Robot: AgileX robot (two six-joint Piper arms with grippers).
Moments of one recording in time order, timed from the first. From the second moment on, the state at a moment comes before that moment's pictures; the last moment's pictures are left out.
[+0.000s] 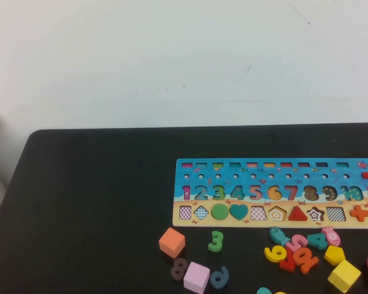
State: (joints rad) right arm -0.06 0.42 -0.44 1.19 0.46 -1.39; left arm -0.05 -0.01 0.02 -0.10 0.34 0.05
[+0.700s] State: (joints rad) right arm -0.06 0.62 -0.47 1.19 0.63 -1.42; left arm -0.05 -0.01 0.02 -0.10 0.34 0.05
